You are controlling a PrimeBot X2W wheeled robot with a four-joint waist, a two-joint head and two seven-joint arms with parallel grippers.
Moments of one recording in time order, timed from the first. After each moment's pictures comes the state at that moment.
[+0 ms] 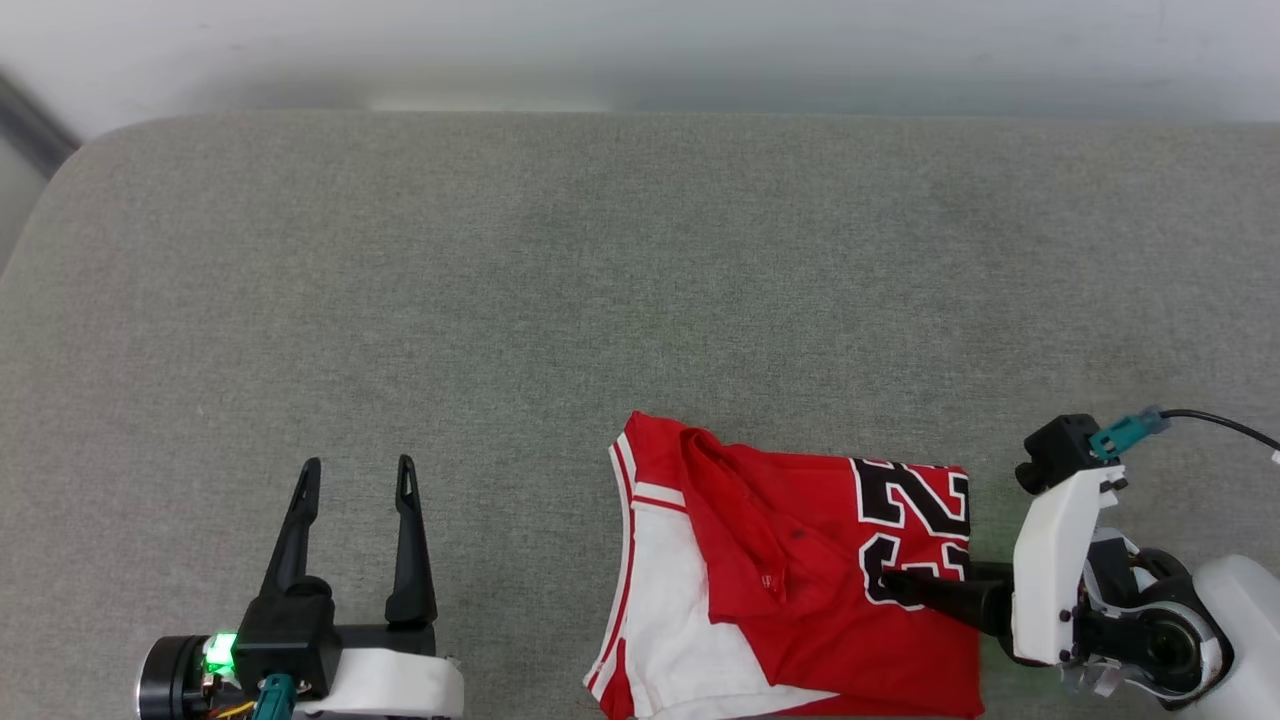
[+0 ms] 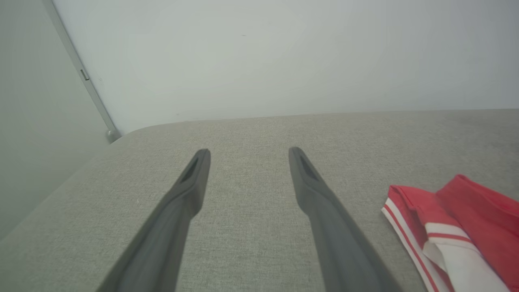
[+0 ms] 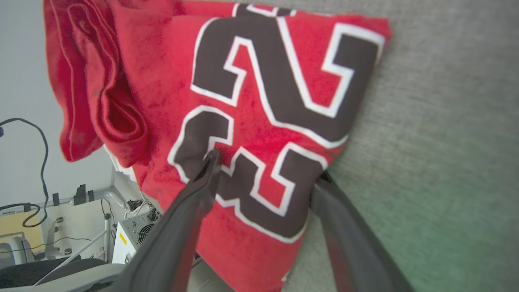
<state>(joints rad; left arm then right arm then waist) 0.07 0.06 -0.06 -0.09 -0.03 0.10 -0.26 -0.32 -0.47 0.42 0.25 1.05 0.13 0.76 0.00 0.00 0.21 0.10</state>
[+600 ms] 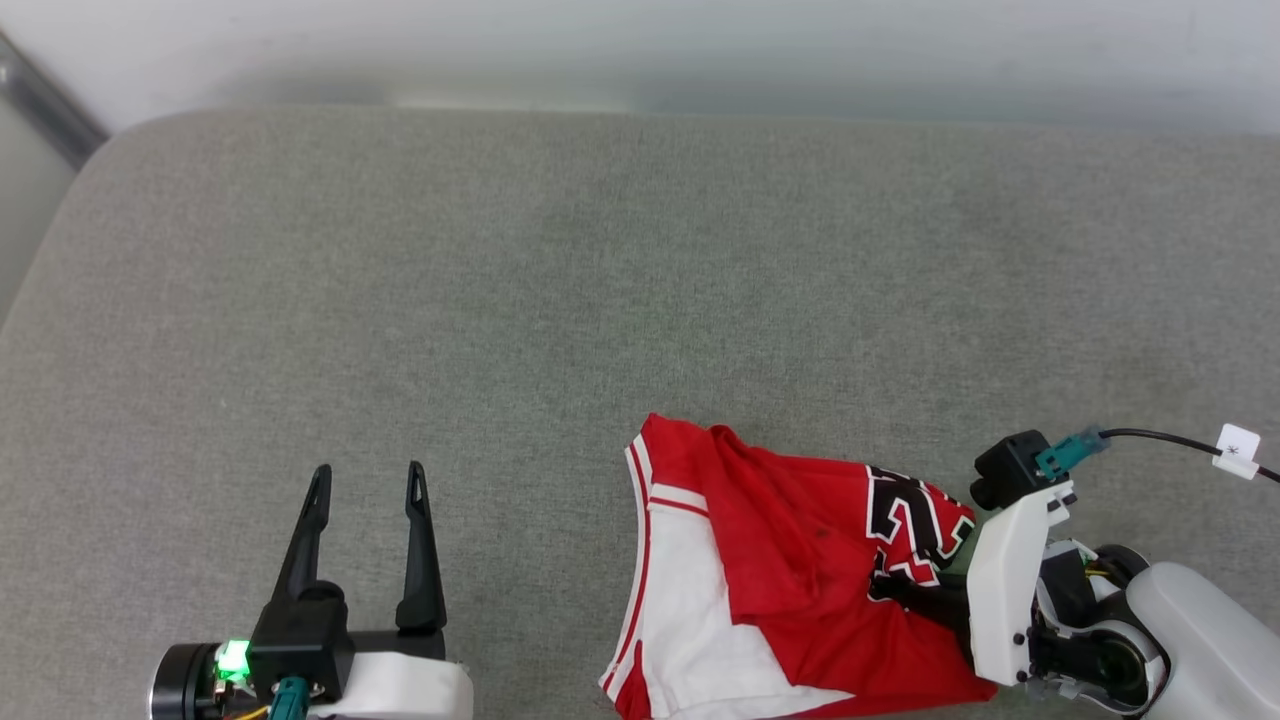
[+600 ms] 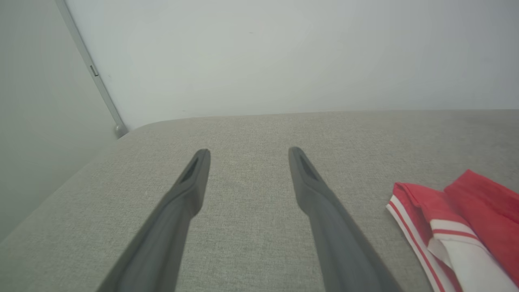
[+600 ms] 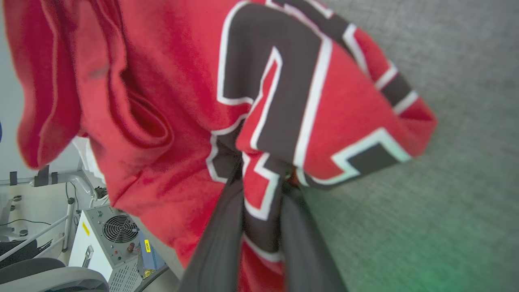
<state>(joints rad) 0.06 0.05 -0.08 -0.08 -0.02 0.12 -0.26 -0.41 -0.47 0.64 0.39 1.00 0.14 0.59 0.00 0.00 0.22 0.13</state>
